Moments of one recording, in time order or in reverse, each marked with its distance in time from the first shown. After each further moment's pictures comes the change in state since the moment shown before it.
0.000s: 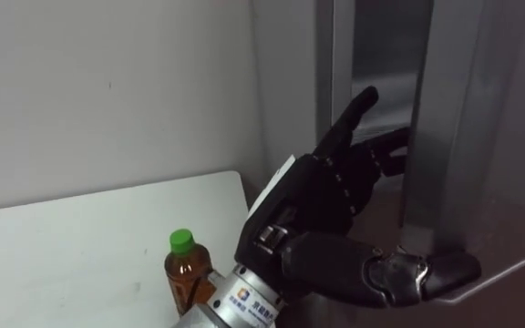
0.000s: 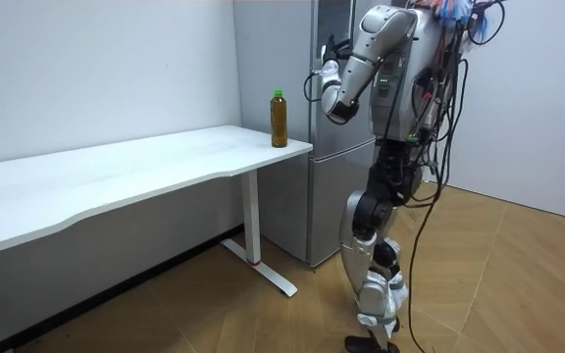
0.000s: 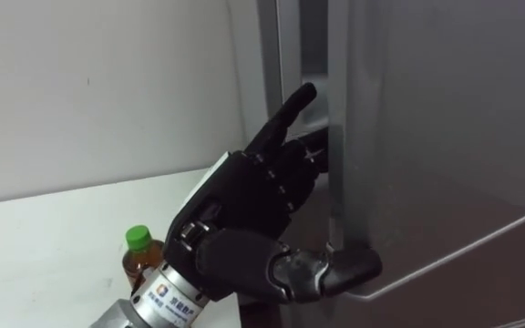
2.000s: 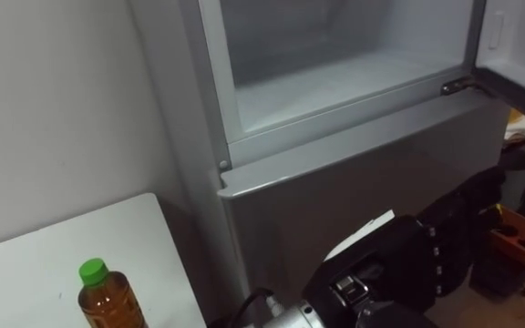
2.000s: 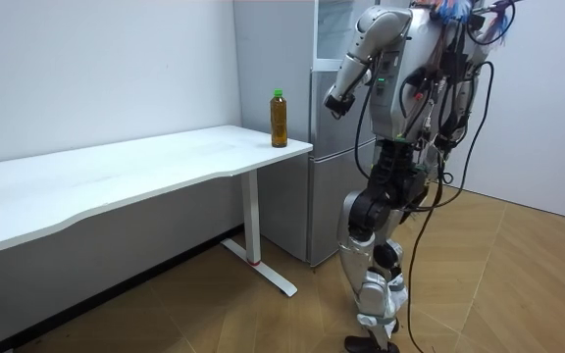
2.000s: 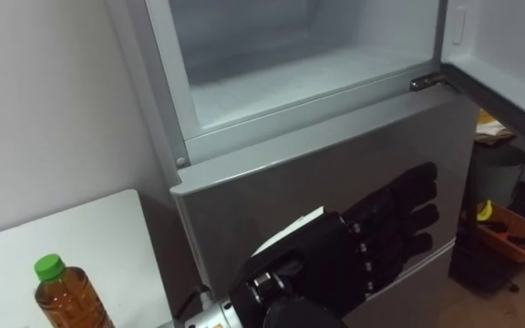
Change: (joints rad) left arm -0.047 0.002 -0.118 0.008 0.000 0.174 -0.134; right arm -0.022 -0.022 -0.038 0.007 0.025 0.044 -0.015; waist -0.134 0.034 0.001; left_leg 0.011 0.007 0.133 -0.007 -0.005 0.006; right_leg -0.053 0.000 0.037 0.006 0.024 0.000
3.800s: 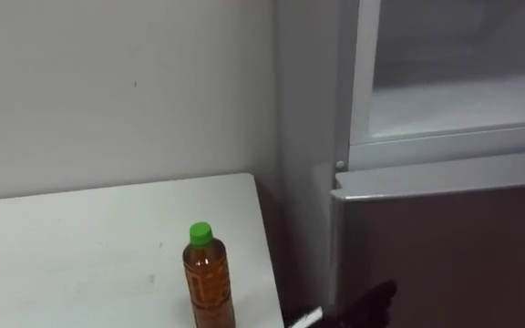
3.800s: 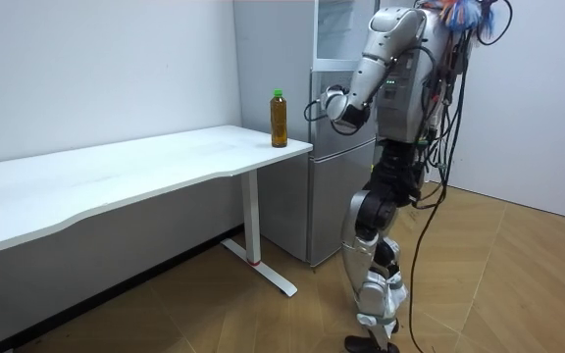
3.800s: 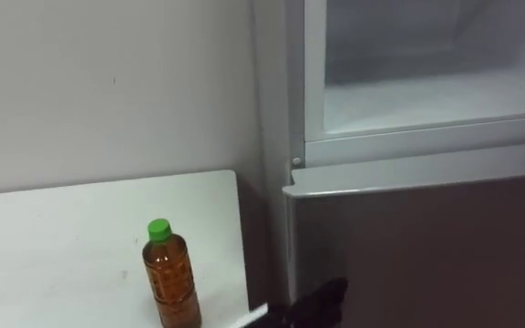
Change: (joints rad) left arm 0.337 0.128 0.011 0.198 0.288 -0.031 -0.050; right arm 0.030 0.068 0.081 -0.044 0.044 -0.058 -0.066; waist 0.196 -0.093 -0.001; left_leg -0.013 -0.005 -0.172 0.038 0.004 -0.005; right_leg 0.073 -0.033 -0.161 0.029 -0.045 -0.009
